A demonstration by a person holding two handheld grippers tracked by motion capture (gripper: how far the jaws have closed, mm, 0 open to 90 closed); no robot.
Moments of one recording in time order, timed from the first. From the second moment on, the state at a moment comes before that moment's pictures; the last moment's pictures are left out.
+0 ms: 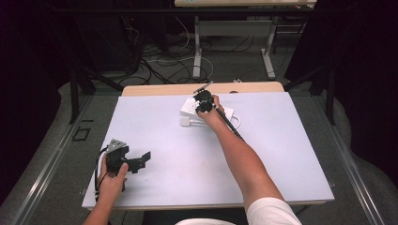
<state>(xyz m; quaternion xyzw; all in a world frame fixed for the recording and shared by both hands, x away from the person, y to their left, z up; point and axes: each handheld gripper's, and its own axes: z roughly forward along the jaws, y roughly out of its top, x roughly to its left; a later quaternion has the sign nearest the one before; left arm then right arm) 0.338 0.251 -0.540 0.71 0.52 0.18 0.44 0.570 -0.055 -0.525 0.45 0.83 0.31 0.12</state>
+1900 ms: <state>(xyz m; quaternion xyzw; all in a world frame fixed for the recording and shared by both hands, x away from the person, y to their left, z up) 0.340 0.253 -0.539 0.71 0.52 0.17 0.44 0.581 -0.030 -0.520 0.45 0.83 0.31 0.13</state>
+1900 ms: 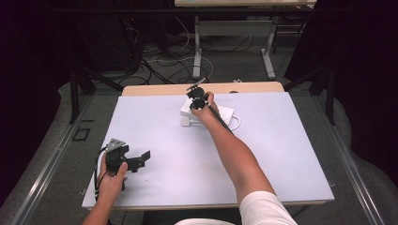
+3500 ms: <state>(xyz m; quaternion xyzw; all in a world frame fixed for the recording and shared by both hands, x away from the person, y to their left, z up) 0.341 0.253 -0.540 0.71 0.52 0.17 0.44 0.584 -0.023 -0.526 0.44 0.83 0.31 0.13</state>
